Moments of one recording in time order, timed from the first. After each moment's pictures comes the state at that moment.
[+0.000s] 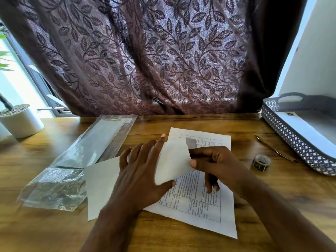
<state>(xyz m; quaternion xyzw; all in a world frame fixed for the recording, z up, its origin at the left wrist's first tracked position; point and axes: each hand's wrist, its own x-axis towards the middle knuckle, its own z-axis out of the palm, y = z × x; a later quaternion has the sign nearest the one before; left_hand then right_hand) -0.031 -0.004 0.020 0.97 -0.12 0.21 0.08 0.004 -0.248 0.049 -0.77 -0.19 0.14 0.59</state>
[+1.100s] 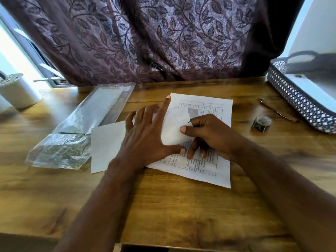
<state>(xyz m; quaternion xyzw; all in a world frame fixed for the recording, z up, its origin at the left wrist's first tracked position) -0.027 -0.017 0.020 0.98 -0.11 0.18 0.05 -0.002 -0.230 0.037 -0.74 -0.17 0.22 0.61</state>
